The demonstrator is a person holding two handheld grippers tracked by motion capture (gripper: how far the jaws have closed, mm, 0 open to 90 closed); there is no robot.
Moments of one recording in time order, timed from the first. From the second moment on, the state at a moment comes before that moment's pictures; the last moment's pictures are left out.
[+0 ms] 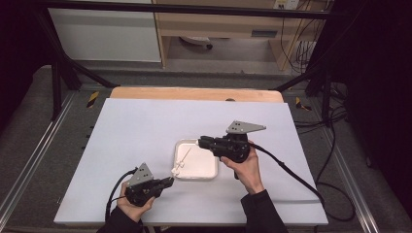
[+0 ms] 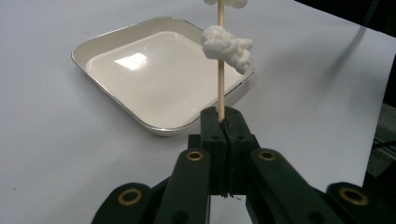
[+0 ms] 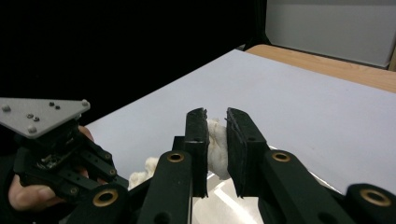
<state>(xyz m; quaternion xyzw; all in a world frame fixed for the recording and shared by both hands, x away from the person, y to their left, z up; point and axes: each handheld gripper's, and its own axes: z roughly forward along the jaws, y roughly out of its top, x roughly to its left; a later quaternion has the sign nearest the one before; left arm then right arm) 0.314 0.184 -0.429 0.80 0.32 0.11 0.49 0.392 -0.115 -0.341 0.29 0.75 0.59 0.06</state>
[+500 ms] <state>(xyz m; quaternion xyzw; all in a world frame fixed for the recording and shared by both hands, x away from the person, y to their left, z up) 0.314 0.183 -0.428 0.80 0.31 0.11 0.49 0.400 -0.107 -0.341 0.30 0.74 0.60 0.03</state>
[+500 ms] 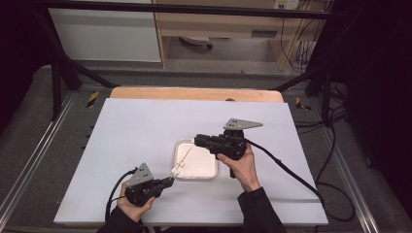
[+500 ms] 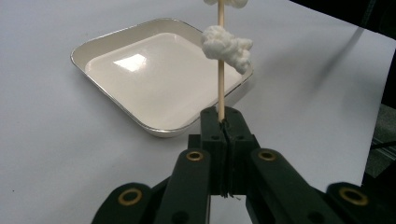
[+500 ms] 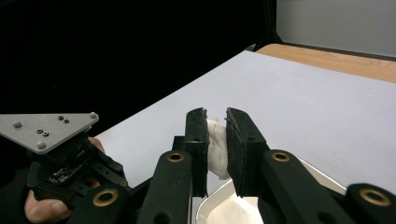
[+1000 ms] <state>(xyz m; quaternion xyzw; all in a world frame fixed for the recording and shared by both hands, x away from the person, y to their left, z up) 0.314 0.183 -0.428 0.80 0.31 0.11 0.49 0.401 -0.098 -0.350 0.30 0.74 0.60 0.01</state>
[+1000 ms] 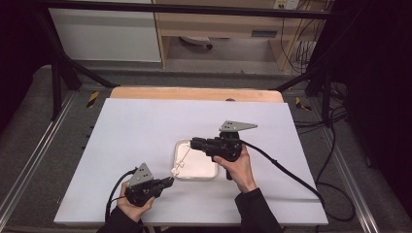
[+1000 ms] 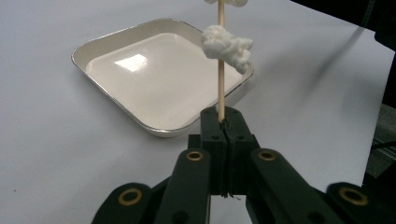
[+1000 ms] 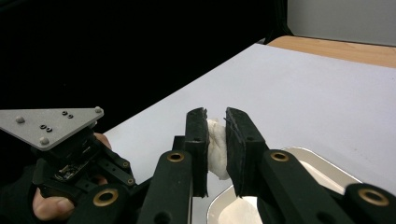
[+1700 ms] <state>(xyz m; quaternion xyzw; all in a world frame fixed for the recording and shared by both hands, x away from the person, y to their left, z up) 0.313 0.181 -0.429 0.81 0.31 0.12 0.48 0.400 -0.093 -0.356 0.30 0.74 0.60 -0.03</state>
